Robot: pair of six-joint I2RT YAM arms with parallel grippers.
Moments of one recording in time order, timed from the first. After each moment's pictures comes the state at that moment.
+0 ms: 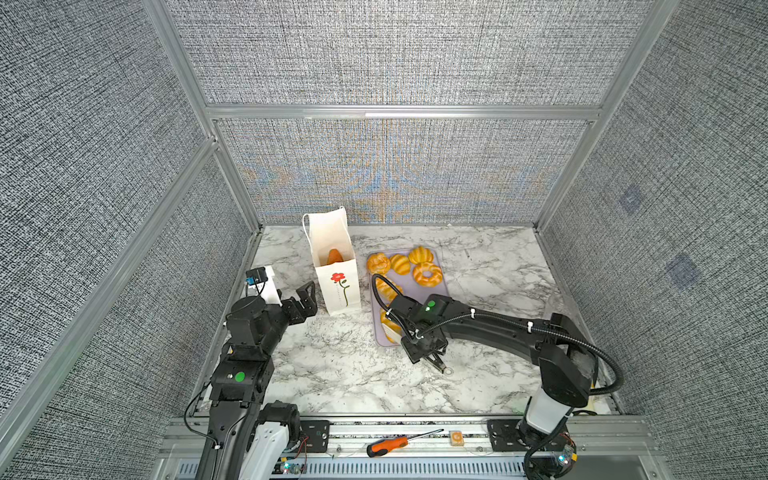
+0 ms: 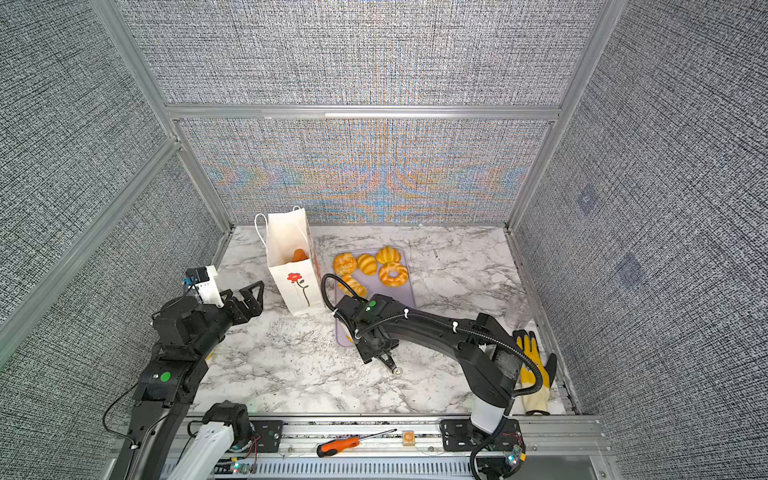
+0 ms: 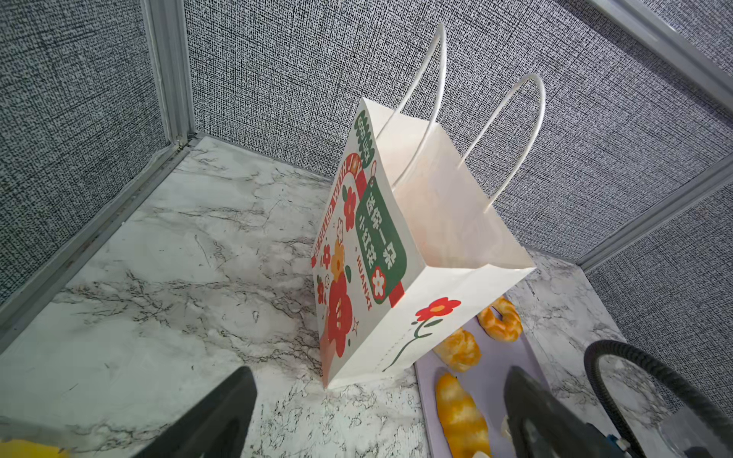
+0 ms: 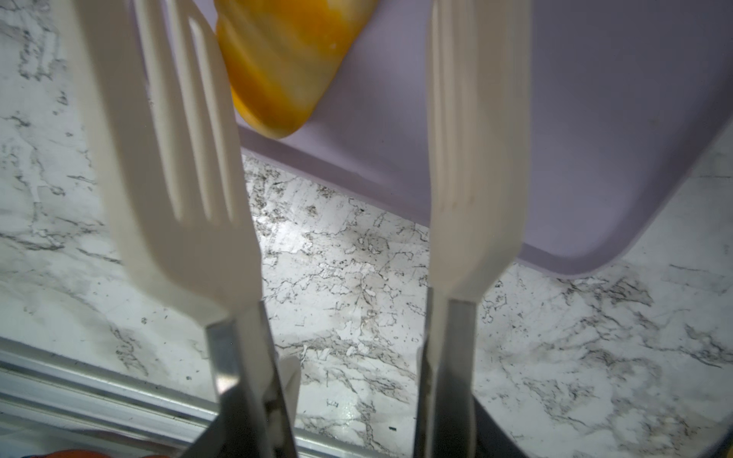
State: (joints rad) left arm -0.10 0.60 0.74 -0.46 0.11 -0.39; right arm 1.00 1.74 1.33 -1.07 0.12 0.48
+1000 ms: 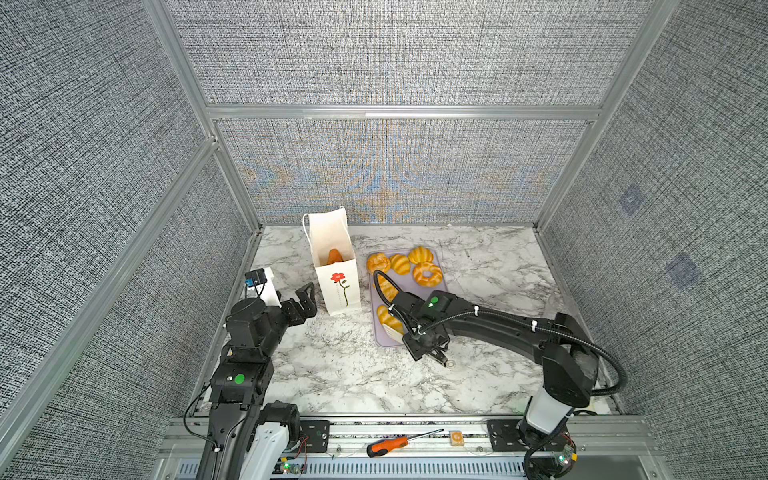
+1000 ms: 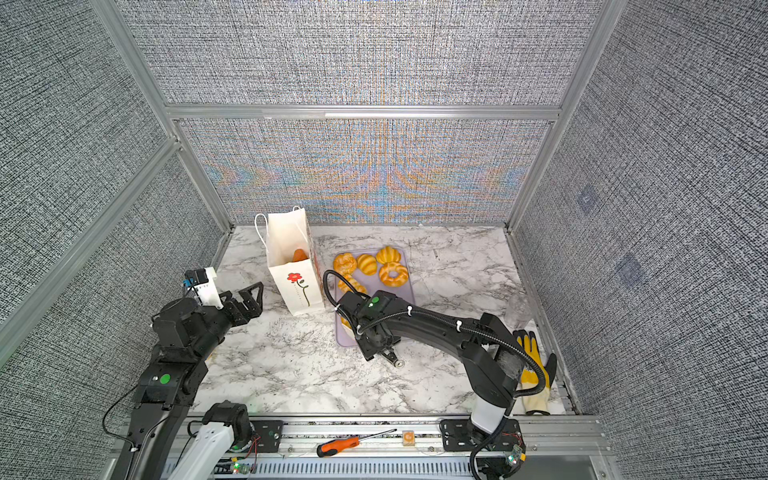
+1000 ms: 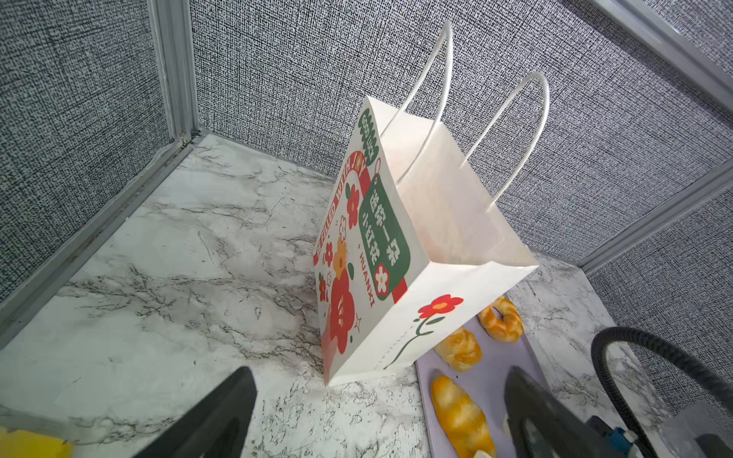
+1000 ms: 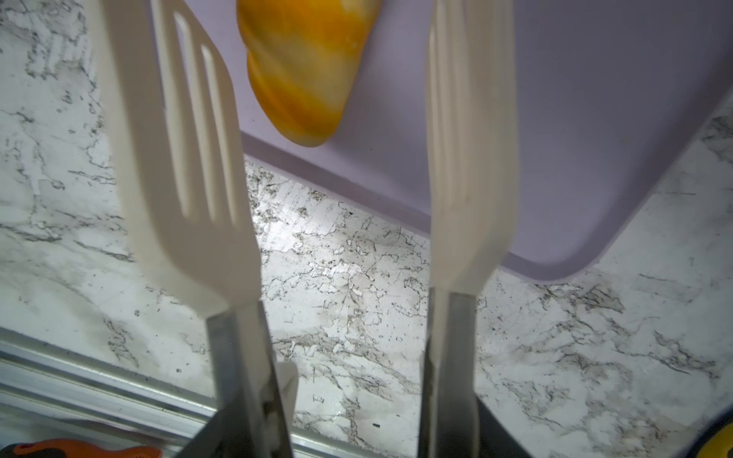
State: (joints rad) left arm -0.10 0.59 0.74 -0.47 0.10 -0.39; right arm 0.98 1.75 1.35 -1.08 0.12 0.43
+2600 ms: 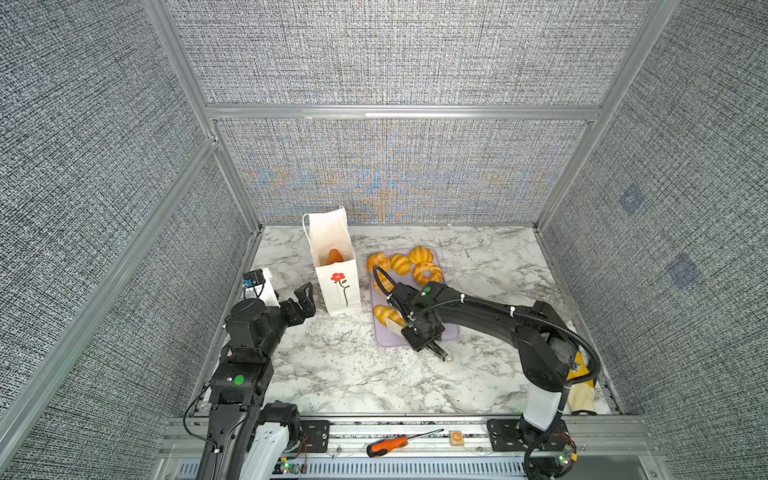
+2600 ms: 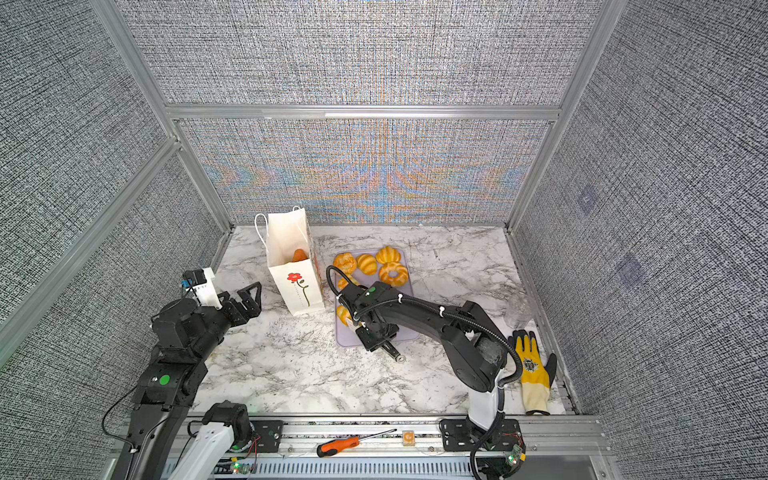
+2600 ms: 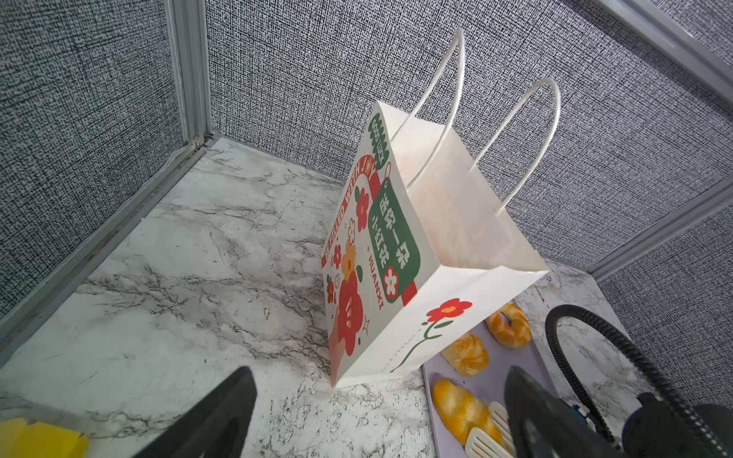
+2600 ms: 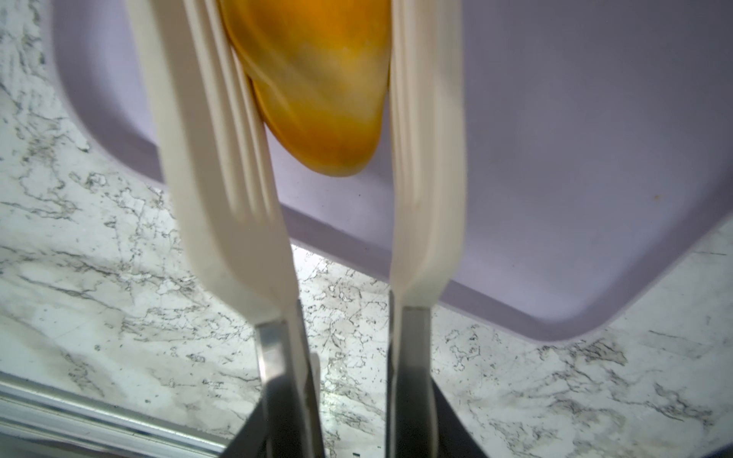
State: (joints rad) left arm -0.10 0.58 0.74 -0.47 0.07 -0.39; right arm 0.90 1.86 1.41 -1.08 0.07 0.30
